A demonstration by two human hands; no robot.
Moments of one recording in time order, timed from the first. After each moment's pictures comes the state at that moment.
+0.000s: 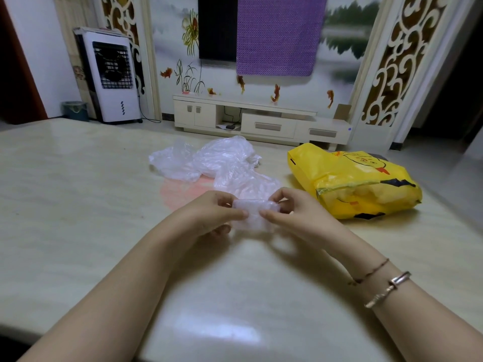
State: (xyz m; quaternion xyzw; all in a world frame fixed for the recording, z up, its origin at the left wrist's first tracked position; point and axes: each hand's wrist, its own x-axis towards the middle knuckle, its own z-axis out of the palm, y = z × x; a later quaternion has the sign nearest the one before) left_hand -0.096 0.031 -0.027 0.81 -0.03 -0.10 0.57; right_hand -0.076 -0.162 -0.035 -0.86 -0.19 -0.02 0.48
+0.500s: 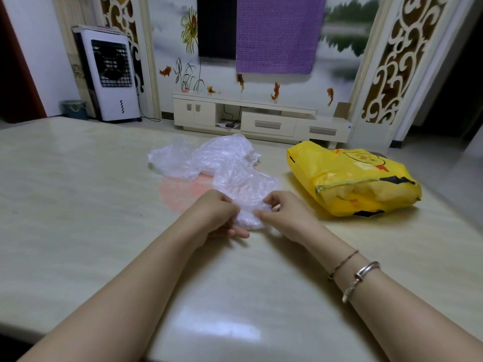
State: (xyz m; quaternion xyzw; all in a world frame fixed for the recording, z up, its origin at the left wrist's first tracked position) left_hand -0.086 0.013 -0.035 0.78 0.08 -0.09 0.61; right_hand -0.059 -0.142 -0.049 -0.92 -0.11 -0.06 0.37
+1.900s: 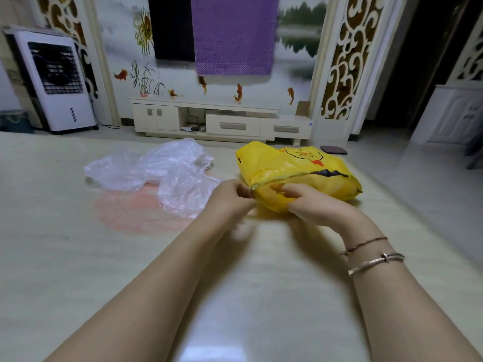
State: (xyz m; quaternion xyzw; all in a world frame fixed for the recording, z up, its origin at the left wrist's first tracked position) left_hand -0.046 -0.090 -0.035 0.84 -0.08 0.03 0.54; right_hand -0.052 -0.265 -0.016 -0.95 -0.05 0.05 0.31
